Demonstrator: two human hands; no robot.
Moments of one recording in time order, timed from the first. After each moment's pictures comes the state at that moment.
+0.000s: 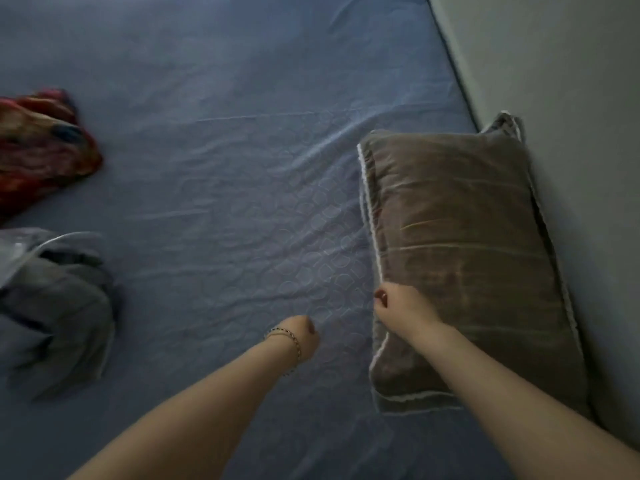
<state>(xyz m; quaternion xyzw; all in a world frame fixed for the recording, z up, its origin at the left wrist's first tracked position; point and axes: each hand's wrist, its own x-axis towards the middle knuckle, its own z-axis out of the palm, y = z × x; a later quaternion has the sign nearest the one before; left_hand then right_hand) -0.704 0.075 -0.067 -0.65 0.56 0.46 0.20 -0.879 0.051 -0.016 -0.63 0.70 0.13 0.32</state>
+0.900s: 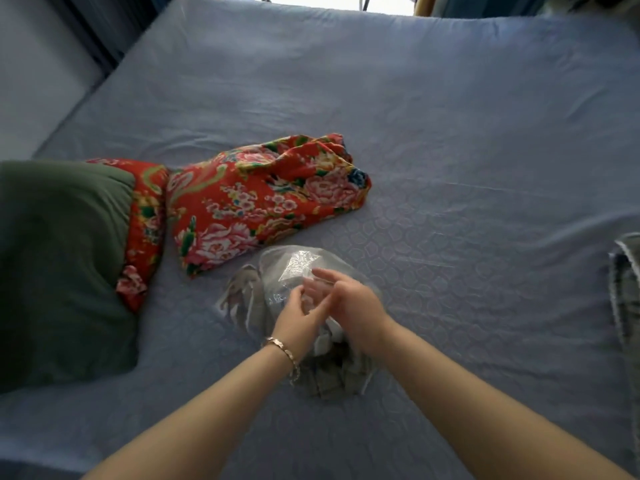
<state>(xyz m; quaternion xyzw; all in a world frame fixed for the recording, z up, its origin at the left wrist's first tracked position) -0.185 0.123 0.055 -0.73 0.27 0.51 -0.37 -0.278 0.069 0.085 -0.42 0.44 -0.17 0.77</state>
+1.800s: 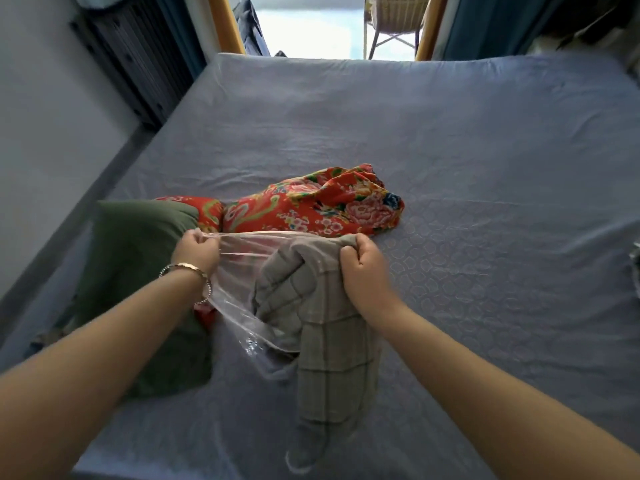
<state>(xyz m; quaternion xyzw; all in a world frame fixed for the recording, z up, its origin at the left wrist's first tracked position) 0.055 0.145 0.179 -0.88 0.28 0.21 -0.33 -0.177 0.120 0.190 -0.61 0.51 -0.31 0.52</state>
